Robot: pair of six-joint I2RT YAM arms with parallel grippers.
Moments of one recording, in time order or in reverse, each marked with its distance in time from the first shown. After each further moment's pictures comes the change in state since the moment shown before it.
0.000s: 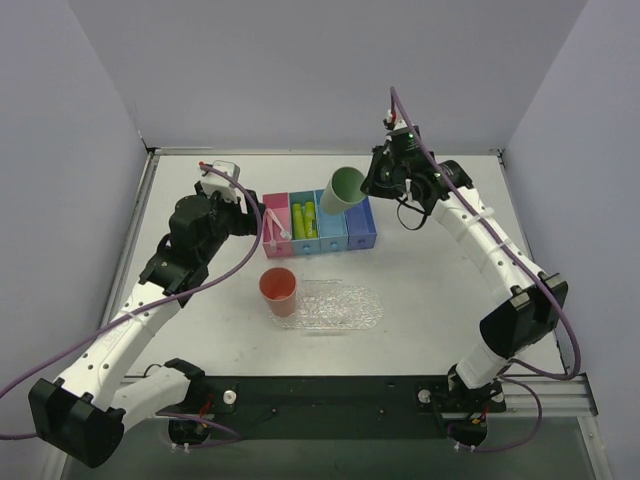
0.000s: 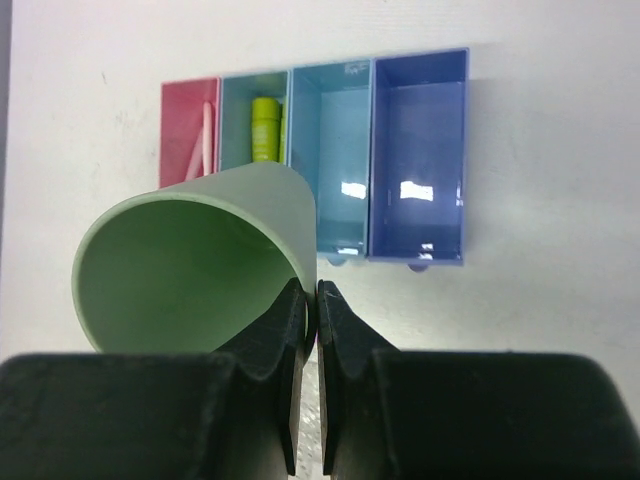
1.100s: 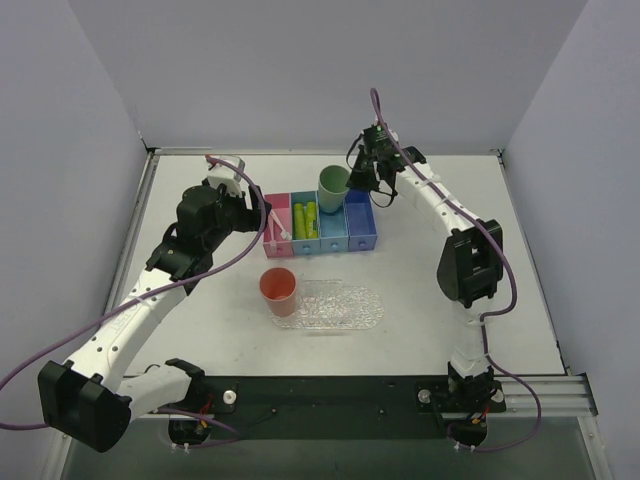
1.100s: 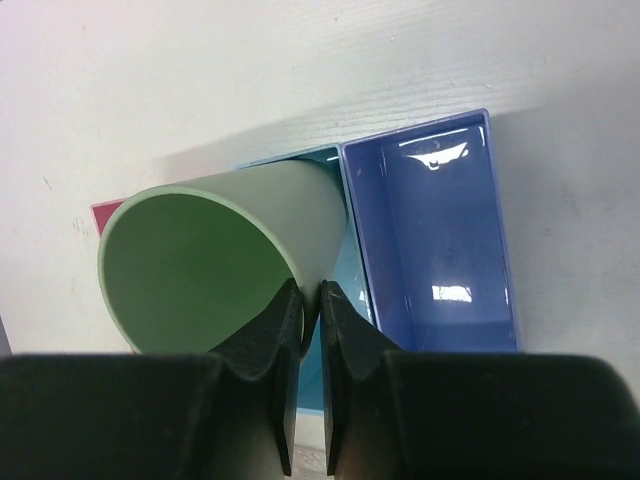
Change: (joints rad) left arm 0.024 0.086 0.045 -0.028 0.071 -0.048; right arm -0.052 0.414 0.220 0.037 -0.010 0.175
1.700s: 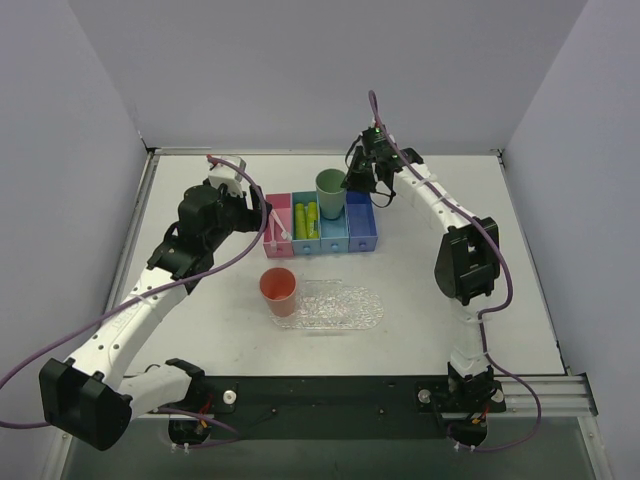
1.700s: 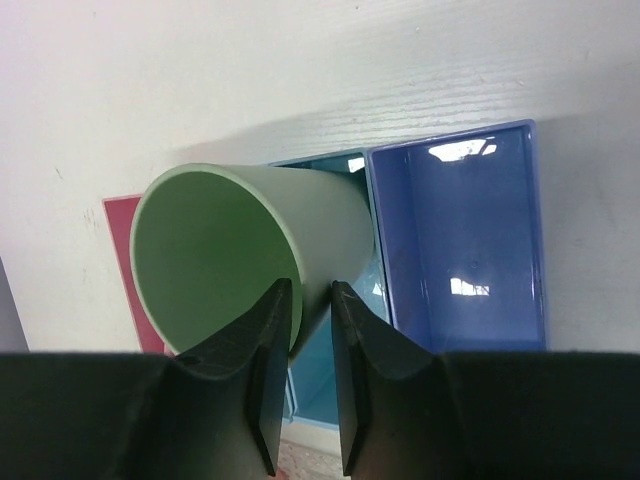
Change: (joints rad) left arm 0.001 0.011 0.000 0.000 0.000 0.000; right arm -0.010 0.028 0.002 0.027 -0.048 0.000
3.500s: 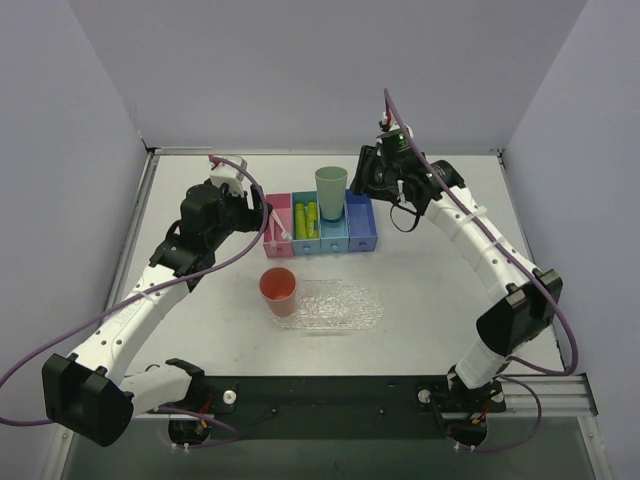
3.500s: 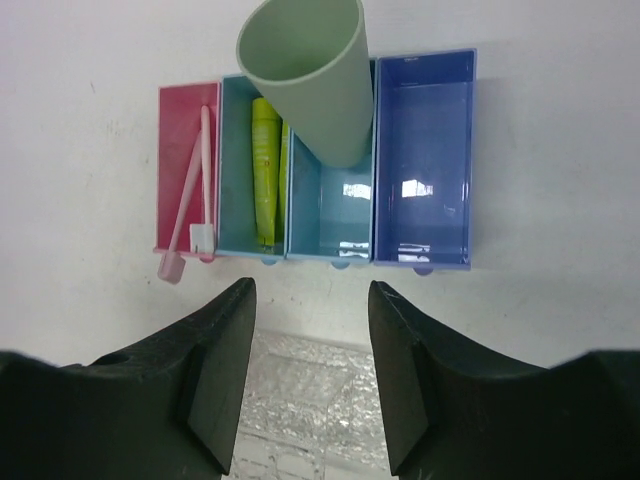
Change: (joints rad) left arm 0.006 0.019 0.001 0.000 0.005 -0.012; right arm 0.121 -0.510 -0.257 -0.118 0.148 -0.159
